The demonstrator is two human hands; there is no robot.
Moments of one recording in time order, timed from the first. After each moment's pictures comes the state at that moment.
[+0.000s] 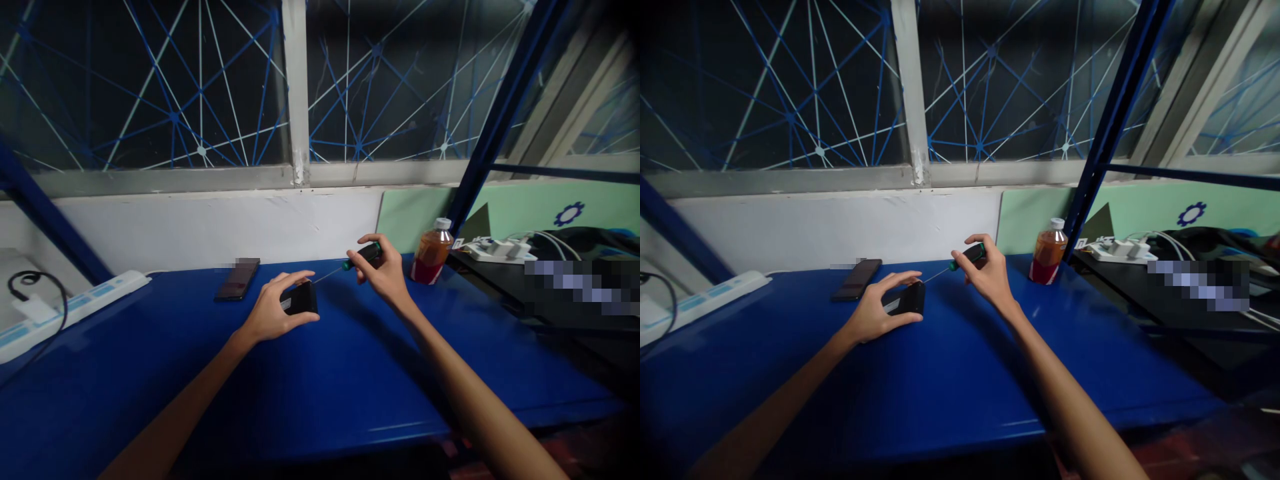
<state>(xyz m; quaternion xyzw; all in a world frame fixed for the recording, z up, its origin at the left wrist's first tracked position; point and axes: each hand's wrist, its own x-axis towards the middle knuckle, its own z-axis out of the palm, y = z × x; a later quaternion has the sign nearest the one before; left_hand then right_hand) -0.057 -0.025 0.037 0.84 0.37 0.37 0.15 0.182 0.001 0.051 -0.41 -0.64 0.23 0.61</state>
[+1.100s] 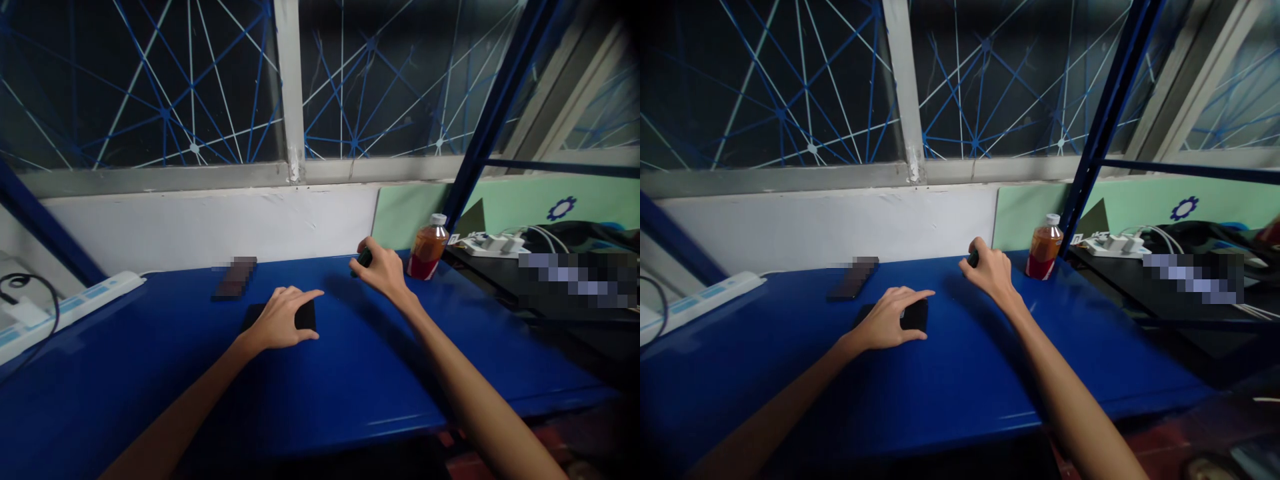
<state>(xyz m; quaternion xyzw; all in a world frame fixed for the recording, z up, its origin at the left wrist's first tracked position) -0.052 -0.015 0.005 0.90 0.37 0.20 0.08 0.201 0.018 0.041 -0.62 -0.68 -0.08 0.39</state>
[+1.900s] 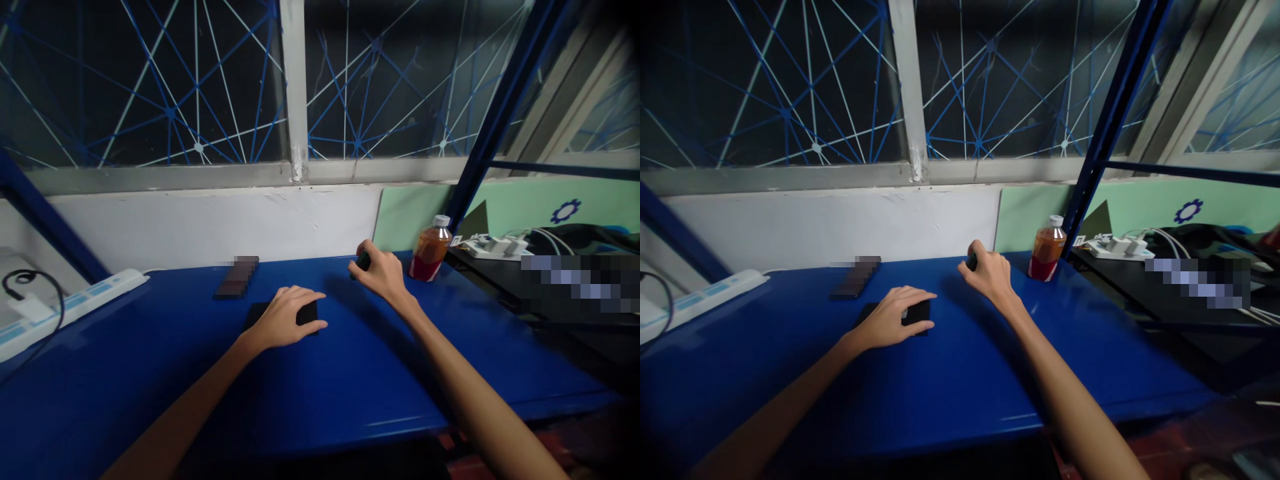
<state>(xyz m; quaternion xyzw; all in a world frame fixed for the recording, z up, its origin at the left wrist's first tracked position) -0.049 -0.020 0.011 0.90 0.36 0.23 0.10 0.193 0.012 0.042 -0.61 -0.69 -0.09 0.37</state>
